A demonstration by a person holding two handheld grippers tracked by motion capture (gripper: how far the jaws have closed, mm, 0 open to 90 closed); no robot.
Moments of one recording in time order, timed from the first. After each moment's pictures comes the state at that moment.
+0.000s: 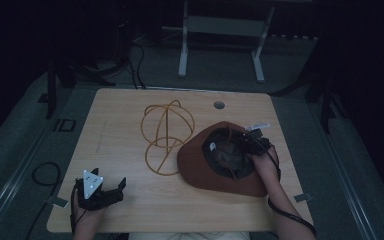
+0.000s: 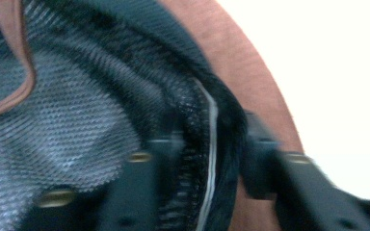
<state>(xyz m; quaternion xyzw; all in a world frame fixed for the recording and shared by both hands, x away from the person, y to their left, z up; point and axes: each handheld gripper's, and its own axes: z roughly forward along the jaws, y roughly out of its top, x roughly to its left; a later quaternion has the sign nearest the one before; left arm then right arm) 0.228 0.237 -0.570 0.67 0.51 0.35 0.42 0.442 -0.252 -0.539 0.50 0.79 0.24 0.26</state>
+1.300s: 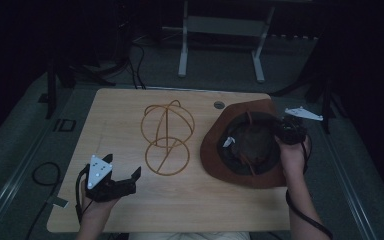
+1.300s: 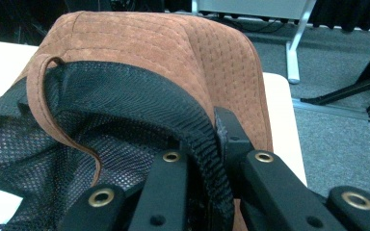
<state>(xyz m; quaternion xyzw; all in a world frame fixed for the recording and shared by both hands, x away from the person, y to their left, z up) 0.222 0.186 -0.467 0.67 0.46 0.32 0.48 0.395 -0.305 -0.424 0.52 0.68 0.41 0.32</state>
